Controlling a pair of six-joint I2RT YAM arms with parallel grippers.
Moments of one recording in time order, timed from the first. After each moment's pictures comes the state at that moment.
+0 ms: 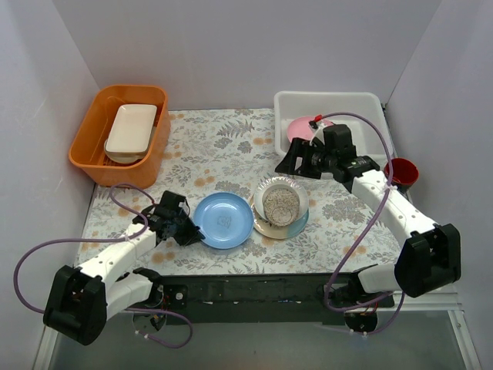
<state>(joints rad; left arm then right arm) -0.40 1.04 0.49 -0.54 0.13 -1.07 0.38 1.36 1.09 -0.38 -0.41 0.51</state>
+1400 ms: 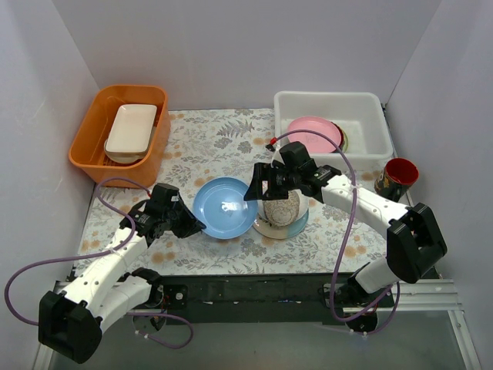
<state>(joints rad) -0.40 0.90 0.62 -0.66 0.16 -1.07 0.68 1.48 1.07 -0.32 -0.41 0.60</state>
